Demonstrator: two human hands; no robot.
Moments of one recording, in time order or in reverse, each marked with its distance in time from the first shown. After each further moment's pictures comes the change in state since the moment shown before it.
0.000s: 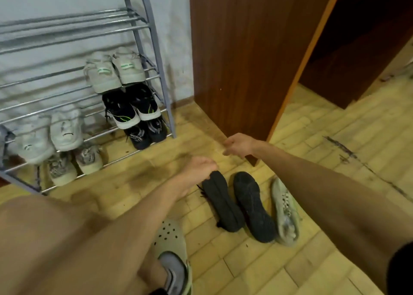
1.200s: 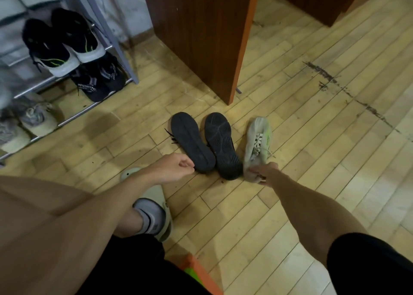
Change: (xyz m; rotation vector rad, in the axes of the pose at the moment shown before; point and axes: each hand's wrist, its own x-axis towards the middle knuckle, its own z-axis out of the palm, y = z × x) left_hand -0.006 -0.092 0.072 0.524 -0.325 -0.041; right_hand -0.085 0.263 0.173 0.835 0.194 0.944
